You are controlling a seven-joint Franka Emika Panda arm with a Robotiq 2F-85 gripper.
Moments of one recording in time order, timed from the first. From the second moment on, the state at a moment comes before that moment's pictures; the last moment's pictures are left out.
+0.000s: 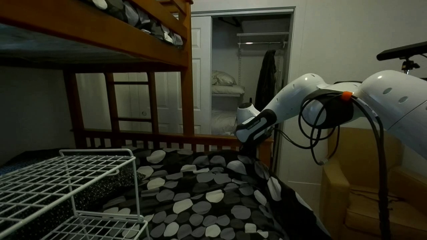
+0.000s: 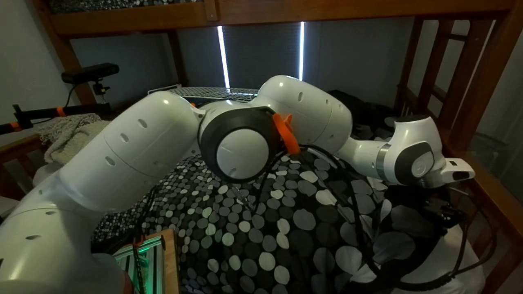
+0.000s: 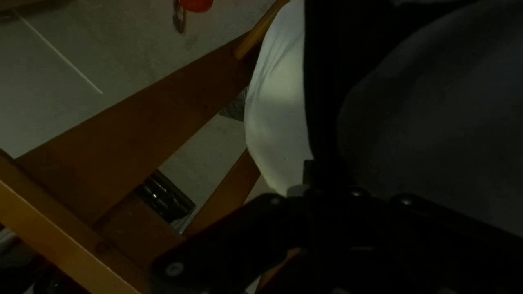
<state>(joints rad) 0.00 0.95 -0.20 -1.18 -0.27 2.42 0.02</state>
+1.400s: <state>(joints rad) -0.02 1.20 -0.30 -0.82 -0.27 2.49 0.18</state>
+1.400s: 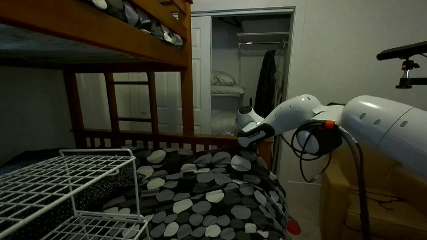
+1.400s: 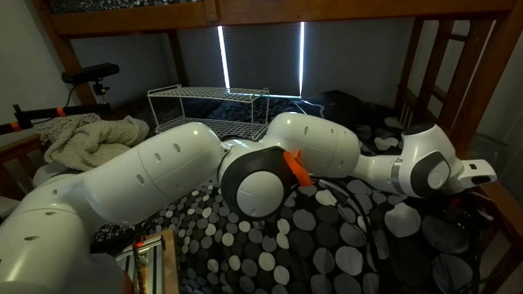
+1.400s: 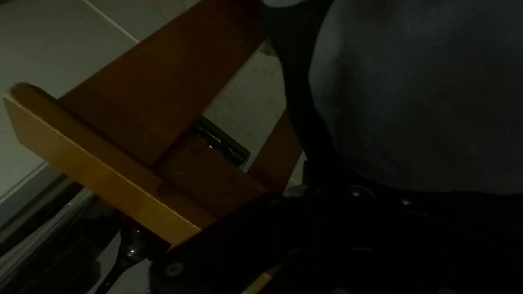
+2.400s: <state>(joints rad) -0.02 1.30 -0.39 -0.65 -0.26 2.47 0.53</state>
